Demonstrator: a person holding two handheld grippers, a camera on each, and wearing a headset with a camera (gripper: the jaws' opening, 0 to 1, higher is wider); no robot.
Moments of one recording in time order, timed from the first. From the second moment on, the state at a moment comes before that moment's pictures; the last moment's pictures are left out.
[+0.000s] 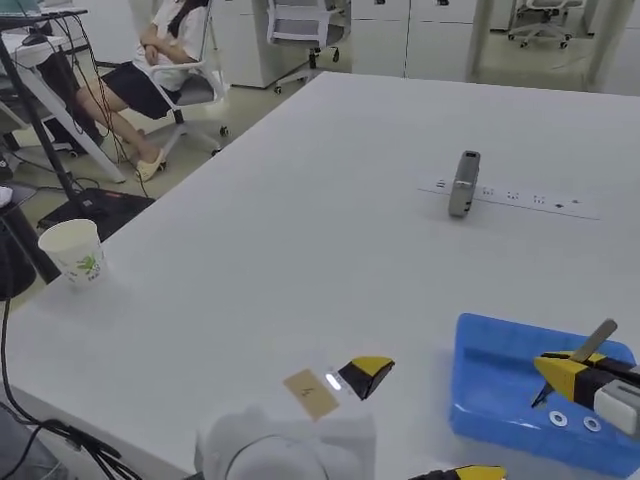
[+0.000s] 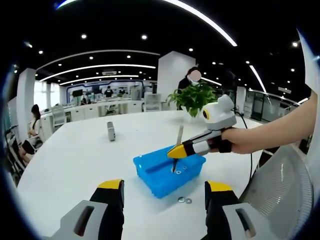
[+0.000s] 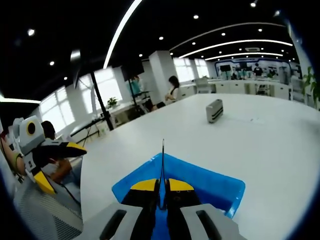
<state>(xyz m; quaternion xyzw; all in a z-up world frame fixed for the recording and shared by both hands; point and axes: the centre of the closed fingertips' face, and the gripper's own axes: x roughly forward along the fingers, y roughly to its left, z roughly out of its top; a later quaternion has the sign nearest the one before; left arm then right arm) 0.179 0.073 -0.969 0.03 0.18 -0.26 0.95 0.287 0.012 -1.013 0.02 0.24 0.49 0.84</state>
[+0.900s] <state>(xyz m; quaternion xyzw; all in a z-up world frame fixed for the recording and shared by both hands) 0.179 0.073 -0.969 0.03 0.18 -0.26 0.95 0.289 0.011 -1.015 0.00 0.24 0.50 0.83</state>
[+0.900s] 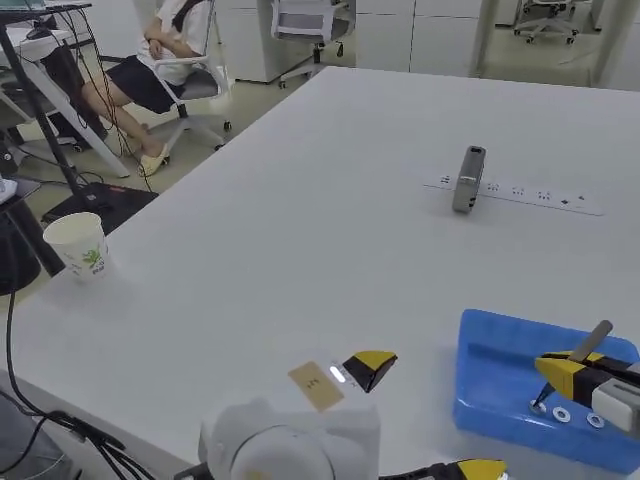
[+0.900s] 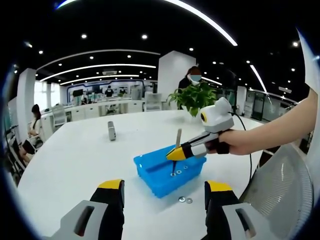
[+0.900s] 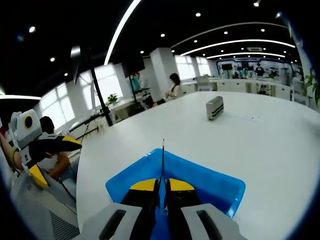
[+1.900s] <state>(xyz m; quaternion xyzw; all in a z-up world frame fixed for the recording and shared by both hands) 0.178 0.072 -0.972 0.03 0.18 -0.26 0.95 0.214 0.025 -0.984 0.01 0.20 0.58 0.79</state>
